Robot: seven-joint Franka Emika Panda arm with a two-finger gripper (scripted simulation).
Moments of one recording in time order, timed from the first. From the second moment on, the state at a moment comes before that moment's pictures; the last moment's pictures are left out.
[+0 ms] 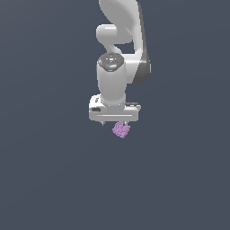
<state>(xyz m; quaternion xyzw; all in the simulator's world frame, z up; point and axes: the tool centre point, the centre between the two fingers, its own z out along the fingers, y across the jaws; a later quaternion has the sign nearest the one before) 0.004 -0.003 0.170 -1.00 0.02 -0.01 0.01</state>
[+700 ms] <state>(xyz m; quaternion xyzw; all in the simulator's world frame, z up) -0.001 0.002 0.161 -1.00 0.05 0.00 0.01</state>
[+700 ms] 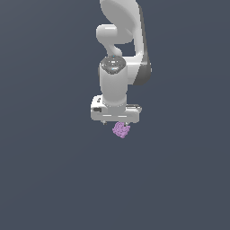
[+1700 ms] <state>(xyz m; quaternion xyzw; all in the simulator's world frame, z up) -0.037 0.030 0.105 -0.97 0.24 0.00 0.00</state>
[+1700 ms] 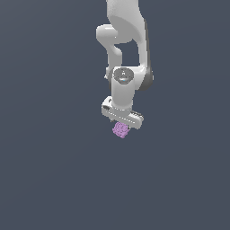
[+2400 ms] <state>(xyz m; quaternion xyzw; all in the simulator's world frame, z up) -0.049 0.037 0.090 -0.96 0.29 0.00 0.00</state>
